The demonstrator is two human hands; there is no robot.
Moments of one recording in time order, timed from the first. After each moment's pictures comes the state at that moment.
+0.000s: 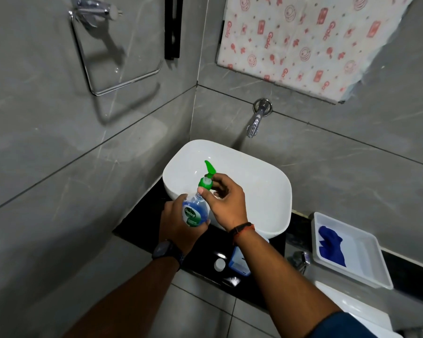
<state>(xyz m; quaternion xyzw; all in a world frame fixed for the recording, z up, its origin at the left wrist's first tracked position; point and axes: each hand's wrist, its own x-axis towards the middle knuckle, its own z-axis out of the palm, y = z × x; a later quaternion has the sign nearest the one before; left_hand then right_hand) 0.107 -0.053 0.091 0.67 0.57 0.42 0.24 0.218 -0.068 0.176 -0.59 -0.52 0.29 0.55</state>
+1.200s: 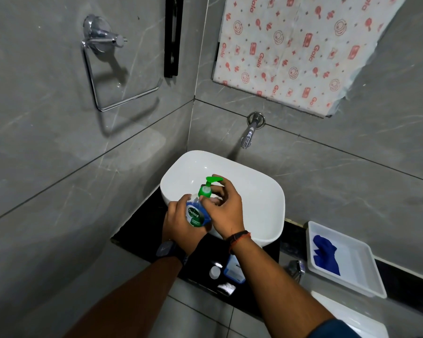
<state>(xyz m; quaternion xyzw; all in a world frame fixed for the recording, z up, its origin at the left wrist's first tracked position) 0.137 -0.035 0.070 0.59 0.55 0.56 0.16 0.216 -0.083 0.194 -0.58 -0.50 0.29 0.57</state>
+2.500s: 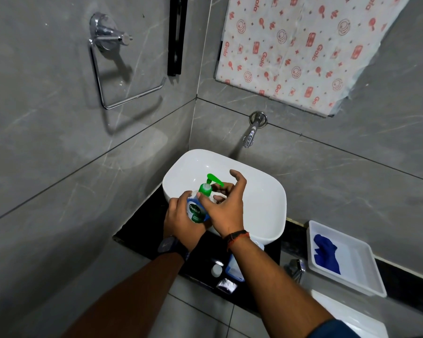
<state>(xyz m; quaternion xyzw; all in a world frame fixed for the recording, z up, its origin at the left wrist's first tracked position) 0.126 -0.054 0.108 0.61 0.55 0.55 0.15 0.206 -0.085 0.193 -0.61 -0.49 0.26 0.57</state>
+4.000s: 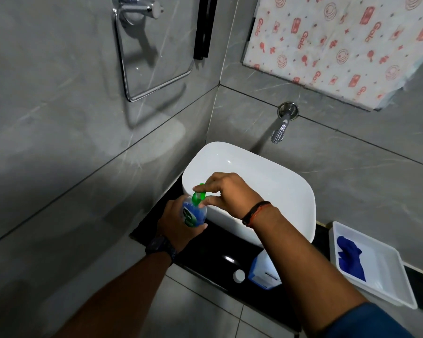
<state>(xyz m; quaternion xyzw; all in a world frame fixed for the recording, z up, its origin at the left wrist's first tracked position) 0.053 -0.007 0.079 0.67 0.56 0.39 0.27 0.194 -0.009 0.219 -0.51 -0.84 0.14 0.12</state>
